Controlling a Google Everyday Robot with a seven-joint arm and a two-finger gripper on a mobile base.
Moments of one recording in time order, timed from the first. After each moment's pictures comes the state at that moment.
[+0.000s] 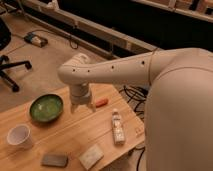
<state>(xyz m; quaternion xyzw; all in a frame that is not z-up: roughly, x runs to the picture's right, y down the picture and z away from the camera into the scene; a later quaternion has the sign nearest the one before) -0.104 0.104 0.703 -0.26 0.23 0.64 0.68</state>
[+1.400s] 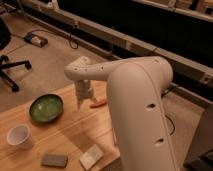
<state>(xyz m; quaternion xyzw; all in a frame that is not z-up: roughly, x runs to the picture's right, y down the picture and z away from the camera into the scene) -0.103 0.099 0.837 -0.28 0.27 0.56 0.73</state>
